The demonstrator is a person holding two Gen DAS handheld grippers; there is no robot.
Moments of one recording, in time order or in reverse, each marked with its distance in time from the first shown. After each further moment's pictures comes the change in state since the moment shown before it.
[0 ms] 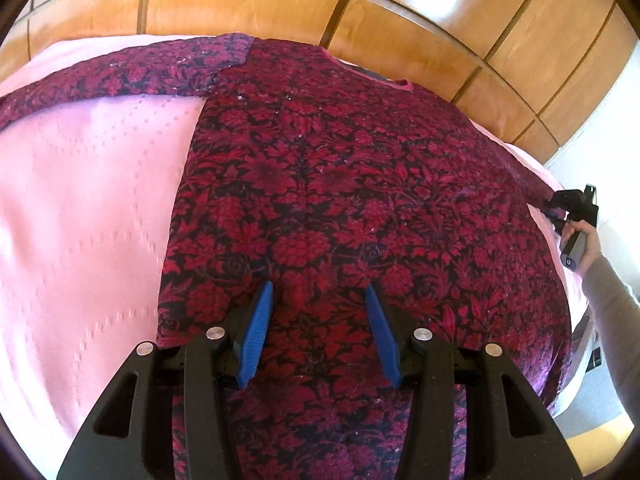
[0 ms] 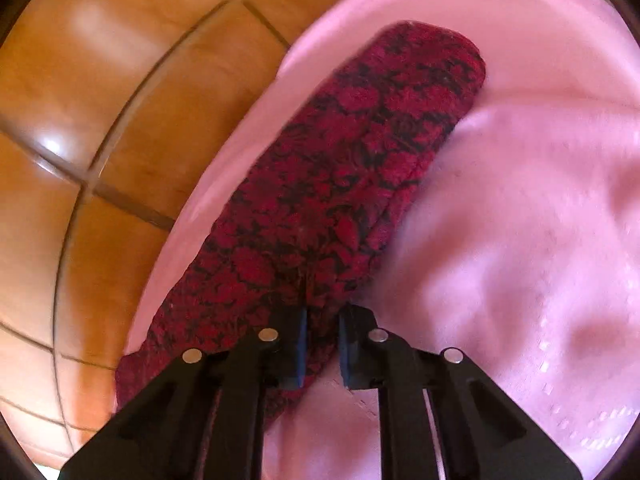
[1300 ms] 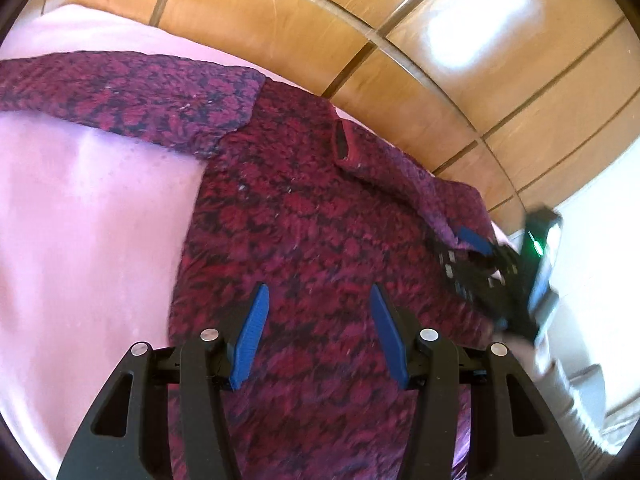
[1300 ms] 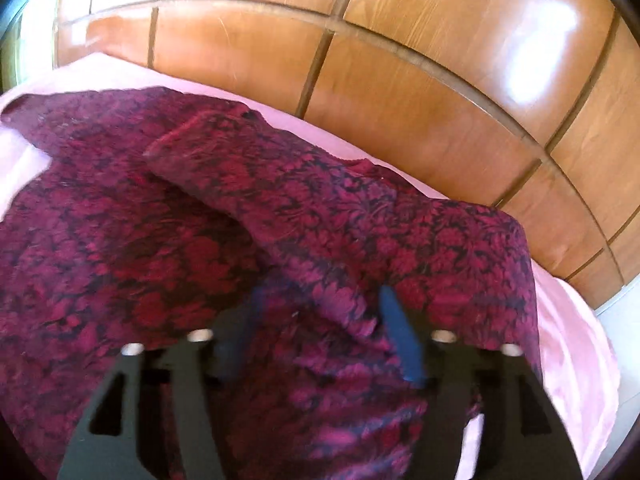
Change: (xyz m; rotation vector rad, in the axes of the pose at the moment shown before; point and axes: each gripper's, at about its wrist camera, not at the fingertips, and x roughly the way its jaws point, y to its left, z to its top) left arm -0.013 0.026 0.069 -0.216 -0.070 -0.180; right arm -0.042 0.252 -0.313 -1.375 -0.023 0.084
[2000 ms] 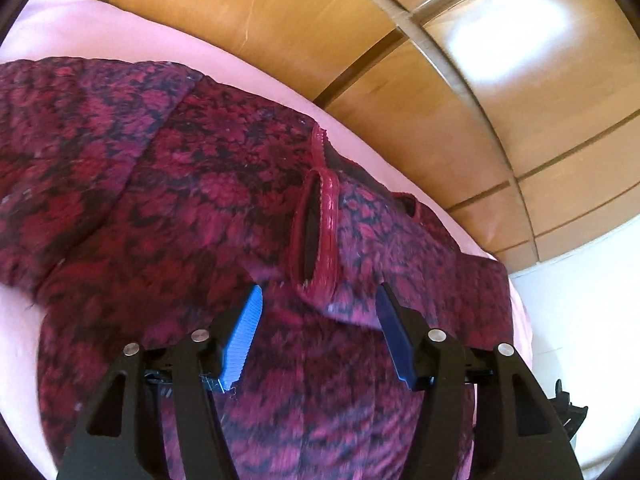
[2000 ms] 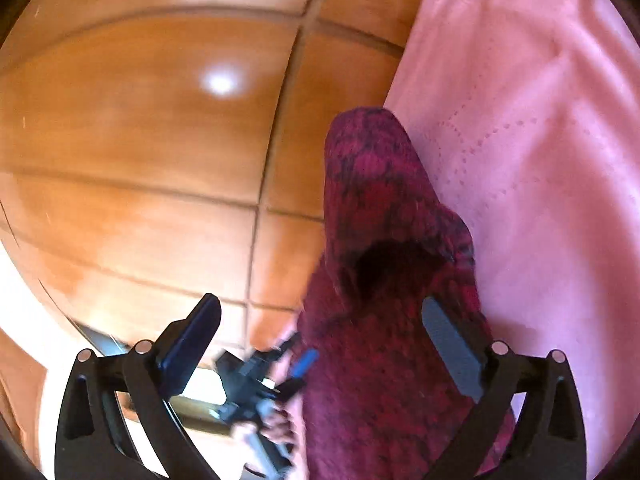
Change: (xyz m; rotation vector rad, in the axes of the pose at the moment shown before) left arm 0.127 -0.031 0.102 -0.122 0.060 -0.002; right arm -0.017 -0.169 -0.138 1.419 -0.262 0.862
